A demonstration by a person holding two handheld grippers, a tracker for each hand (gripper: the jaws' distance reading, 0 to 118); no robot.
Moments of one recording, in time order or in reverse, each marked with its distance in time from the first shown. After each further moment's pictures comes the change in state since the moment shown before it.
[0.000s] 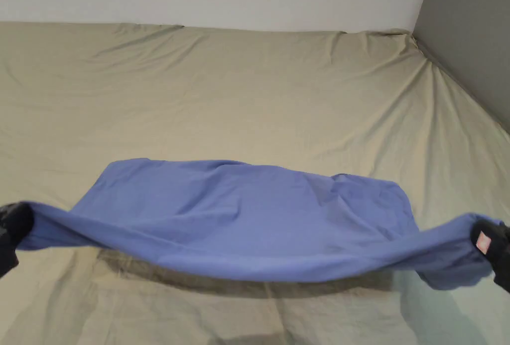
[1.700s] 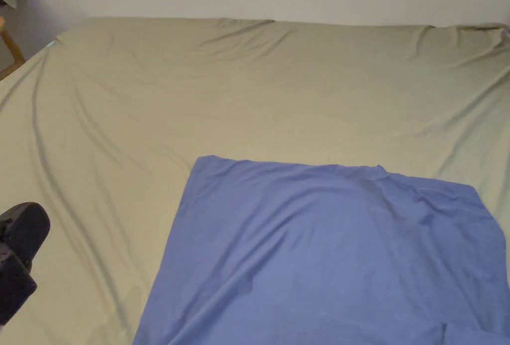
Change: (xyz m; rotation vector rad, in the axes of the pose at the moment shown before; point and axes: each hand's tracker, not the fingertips) left arm 0.011 -0.017 0.238 0.224 0.160 0.065; right arm -0.019 -0.016 0.207 0.328 -0.180 -0.063
